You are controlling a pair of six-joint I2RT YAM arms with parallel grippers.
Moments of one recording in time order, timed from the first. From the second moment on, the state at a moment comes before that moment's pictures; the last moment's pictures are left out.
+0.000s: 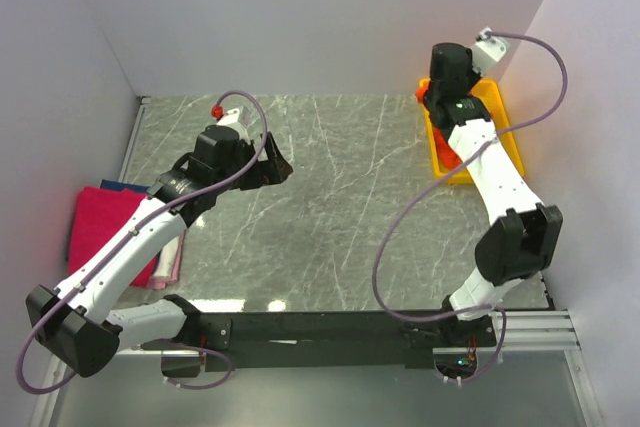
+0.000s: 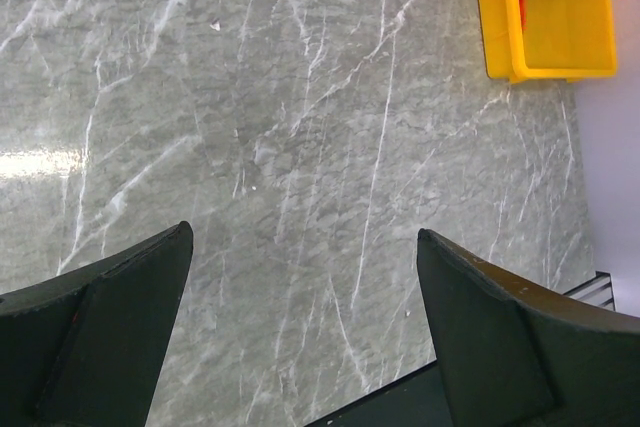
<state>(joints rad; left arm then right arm) -0.55 1.14 1.13 -0.53 -0.01 -0.62 0.19 1.65 1.62 -0.28 0.80 0.54</state>
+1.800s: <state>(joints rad) -0.55 1.18 0.58 -0.39 -0.01 -0.95 0.82 1.40 1.03 -0.44 0.29 0.72</state>
